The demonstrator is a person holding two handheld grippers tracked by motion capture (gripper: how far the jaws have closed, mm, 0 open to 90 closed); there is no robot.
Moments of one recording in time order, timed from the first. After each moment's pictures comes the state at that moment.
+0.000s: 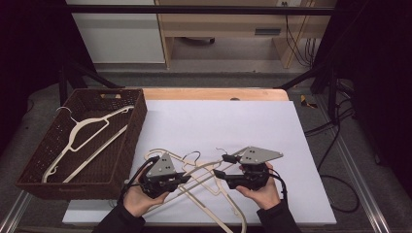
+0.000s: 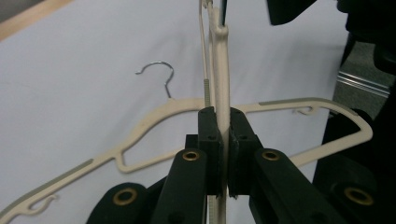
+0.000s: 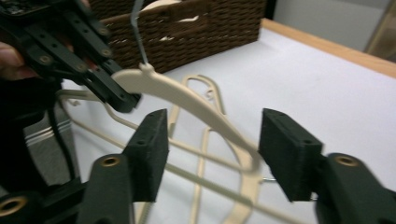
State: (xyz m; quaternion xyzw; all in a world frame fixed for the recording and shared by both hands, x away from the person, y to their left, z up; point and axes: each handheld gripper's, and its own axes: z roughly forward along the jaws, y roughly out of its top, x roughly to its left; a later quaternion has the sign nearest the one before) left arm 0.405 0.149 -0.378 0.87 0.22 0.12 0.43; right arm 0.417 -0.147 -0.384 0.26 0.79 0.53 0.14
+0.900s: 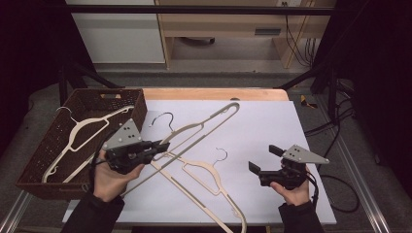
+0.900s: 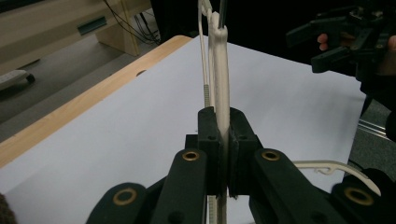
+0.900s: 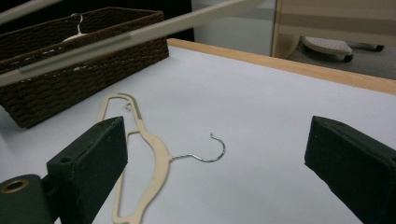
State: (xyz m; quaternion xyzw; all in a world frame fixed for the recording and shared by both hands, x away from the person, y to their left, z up) left arm 0.416 0.197 -0.277 0.82 0.24 0.19 0.48; right arm 0.409 -0.225 -0.385 0.38 0.72 0.54 0.21
